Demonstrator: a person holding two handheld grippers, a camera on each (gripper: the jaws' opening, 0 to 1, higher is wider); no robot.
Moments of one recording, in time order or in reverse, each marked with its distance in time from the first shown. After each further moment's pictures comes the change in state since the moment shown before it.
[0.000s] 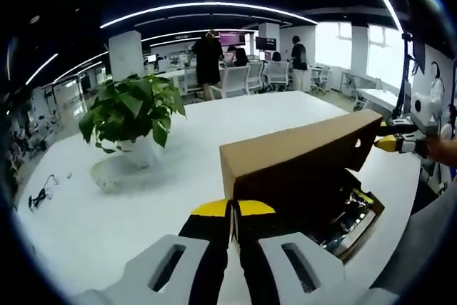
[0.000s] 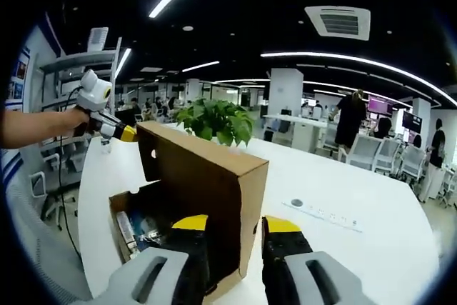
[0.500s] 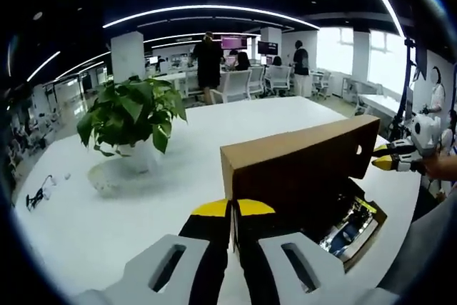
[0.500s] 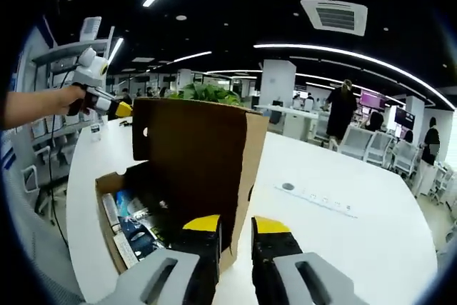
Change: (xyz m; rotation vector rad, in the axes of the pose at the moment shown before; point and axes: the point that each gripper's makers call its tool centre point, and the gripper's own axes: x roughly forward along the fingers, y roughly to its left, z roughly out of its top) left arm 0.013 0.007 0.012 -0.016 -0.022 -0.001; right arm 0.009 -0.010 -0.041 0.004 0.068 -0.053
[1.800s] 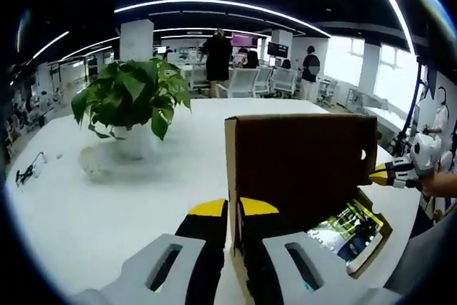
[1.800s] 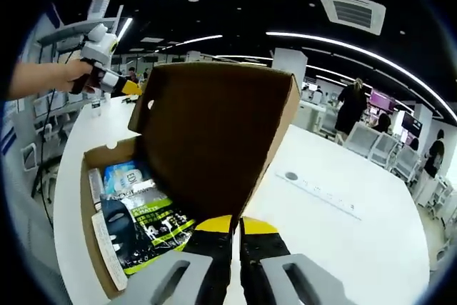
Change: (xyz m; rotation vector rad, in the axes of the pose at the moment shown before) left arm 0.031 0.006 -0.026 -0.120 0.021 0.002; right arm 0.029 -0.008 -0.018 -0.097 0.076 0.019
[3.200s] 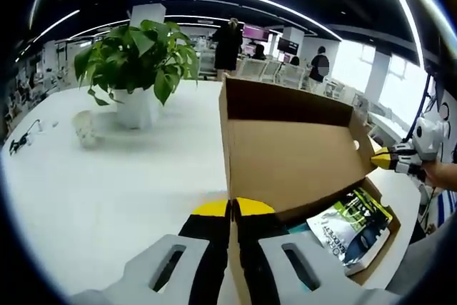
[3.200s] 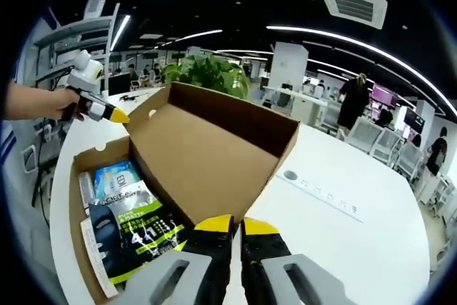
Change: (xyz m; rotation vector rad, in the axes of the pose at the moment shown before) left arm 0.027 0.013 -0.043 -0.090 0.037 0.008; right arm 0.023 -0.017 0.005 0.009 0.038 0.014
